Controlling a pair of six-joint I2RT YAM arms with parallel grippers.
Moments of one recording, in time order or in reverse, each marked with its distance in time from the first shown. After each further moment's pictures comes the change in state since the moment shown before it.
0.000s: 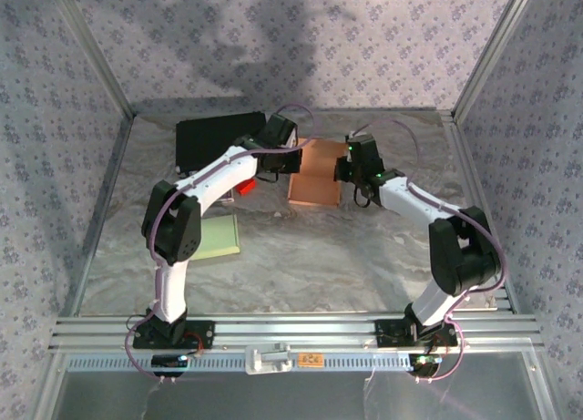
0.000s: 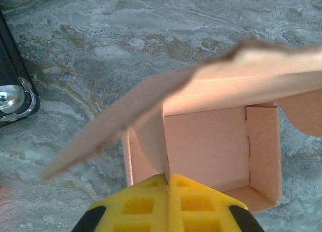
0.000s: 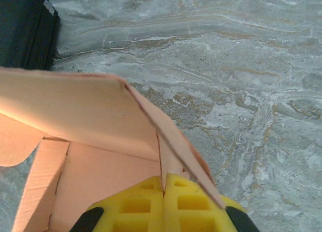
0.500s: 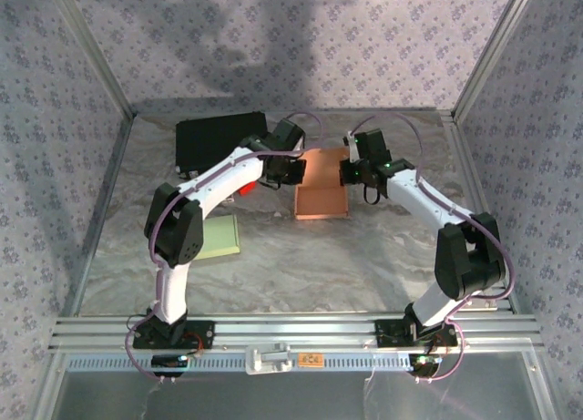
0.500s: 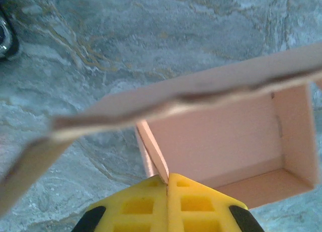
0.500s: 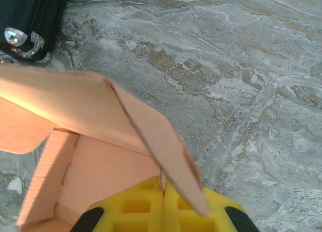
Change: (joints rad) left arm -0.051 0.000 0.051 -0.187 -0.010 -0.013; right arm -0.042 -0.047 0.080 -0.256 -0.130 -0.173
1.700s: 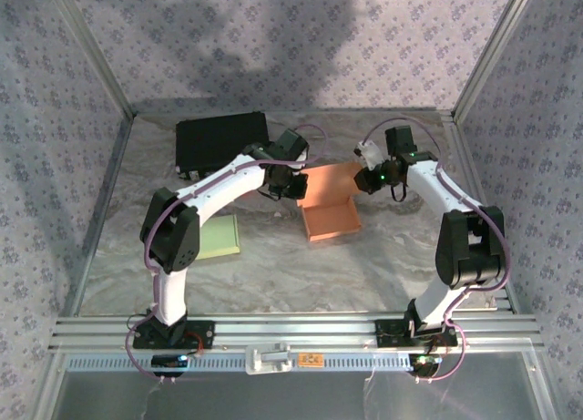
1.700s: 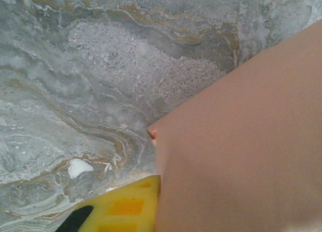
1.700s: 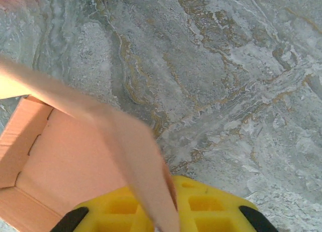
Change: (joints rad) left arm -0.052 -0.055 -0.081 -0.063 0.068 0.020; right arm -0.222 0.057 0.057 -0.233 -0.363 -0.532
